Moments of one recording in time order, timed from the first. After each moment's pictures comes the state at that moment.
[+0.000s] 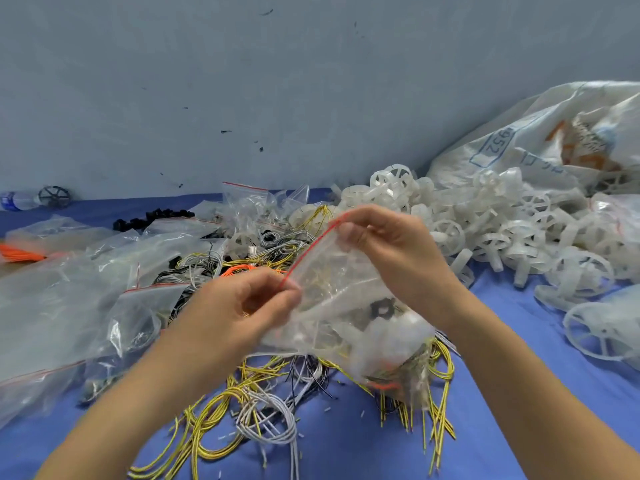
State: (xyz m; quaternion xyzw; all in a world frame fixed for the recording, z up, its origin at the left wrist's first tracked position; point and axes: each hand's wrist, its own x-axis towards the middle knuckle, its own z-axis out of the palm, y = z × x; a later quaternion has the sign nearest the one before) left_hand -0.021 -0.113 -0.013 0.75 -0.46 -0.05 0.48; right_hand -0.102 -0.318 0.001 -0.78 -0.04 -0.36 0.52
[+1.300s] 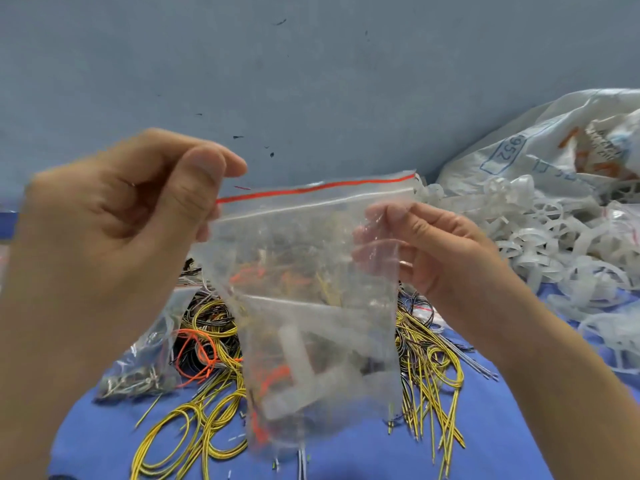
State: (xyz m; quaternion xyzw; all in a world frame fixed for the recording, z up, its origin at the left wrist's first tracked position) left_hand -0.003 -0.077 0.055 0.66 -0.47 0.24 0.53; right_hand -0.137 -0.312 0.021 -0.62 -0.10 -0.22 0.75
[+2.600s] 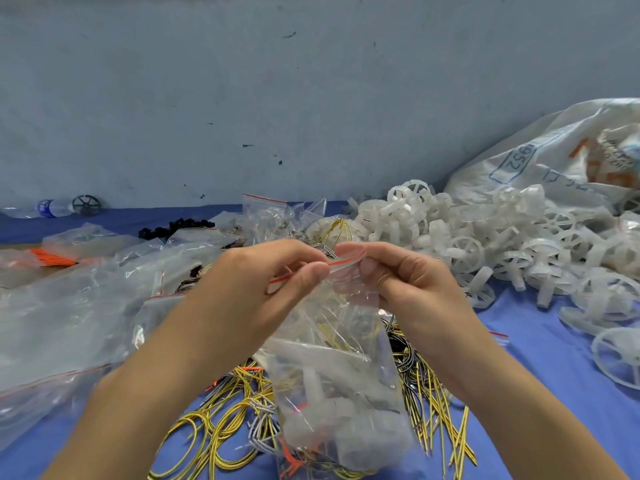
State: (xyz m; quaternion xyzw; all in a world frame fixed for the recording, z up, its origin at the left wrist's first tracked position) left_hand -0.016 -0.116 0.025 0.75 -0.54 0.15 0.35; right_hand -0.121 -0.285 -0.006 -0.70 0.01 -0.28 0.65
